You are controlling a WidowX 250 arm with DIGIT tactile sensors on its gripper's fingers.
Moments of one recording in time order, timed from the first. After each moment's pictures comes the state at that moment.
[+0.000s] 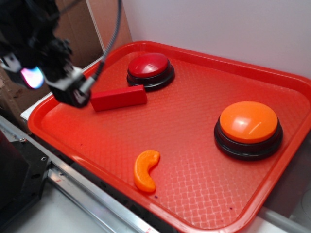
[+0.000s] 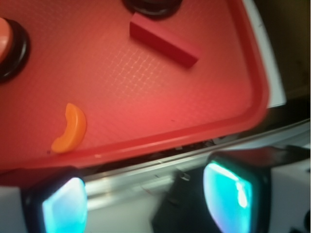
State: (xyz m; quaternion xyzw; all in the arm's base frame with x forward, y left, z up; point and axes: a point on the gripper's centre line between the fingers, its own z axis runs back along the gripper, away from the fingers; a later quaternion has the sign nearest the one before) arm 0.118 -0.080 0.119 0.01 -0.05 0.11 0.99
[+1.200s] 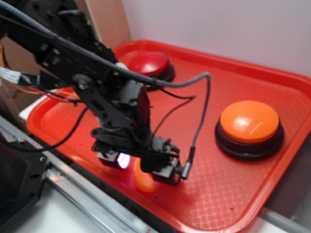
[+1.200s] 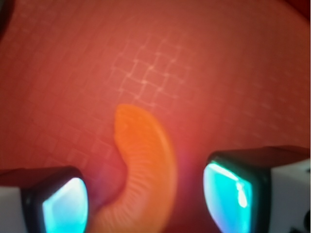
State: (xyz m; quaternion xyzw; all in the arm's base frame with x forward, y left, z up) arm 0.155 -0.150 0.007 0.00 -0.09 0.17 0.98
